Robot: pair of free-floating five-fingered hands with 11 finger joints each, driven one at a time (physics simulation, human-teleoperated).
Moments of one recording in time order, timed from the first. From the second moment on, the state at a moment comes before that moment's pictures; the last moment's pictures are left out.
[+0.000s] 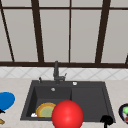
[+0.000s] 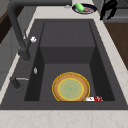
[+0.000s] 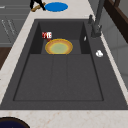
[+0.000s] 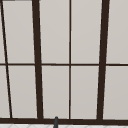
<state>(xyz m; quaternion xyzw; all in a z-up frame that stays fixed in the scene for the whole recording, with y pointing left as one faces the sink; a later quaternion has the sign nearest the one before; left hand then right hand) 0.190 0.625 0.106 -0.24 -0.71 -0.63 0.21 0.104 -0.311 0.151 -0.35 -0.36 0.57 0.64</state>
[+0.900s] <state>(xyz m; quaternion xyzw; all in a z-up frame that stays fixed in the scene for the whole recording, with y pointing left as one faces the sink) 0.163 0.618 0.107 -0.14 -0.74 -0.65 0.12 0.104 -0.311 0.151 -0.35 -0.36 0.57 0.64</state>
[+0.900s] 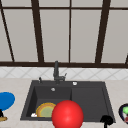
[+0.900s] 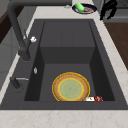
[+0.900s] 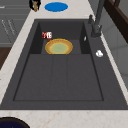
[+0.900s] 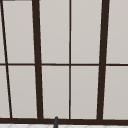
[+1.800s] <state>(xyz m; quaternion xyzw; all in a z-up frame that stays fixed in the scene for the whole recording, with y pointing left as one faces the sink) 0.193 0.571 0.218 -0.14 -0.74 -0.64 0.13 0.104 -0.311 0.151 -0.35 -0.36 0.57 0.64</state>
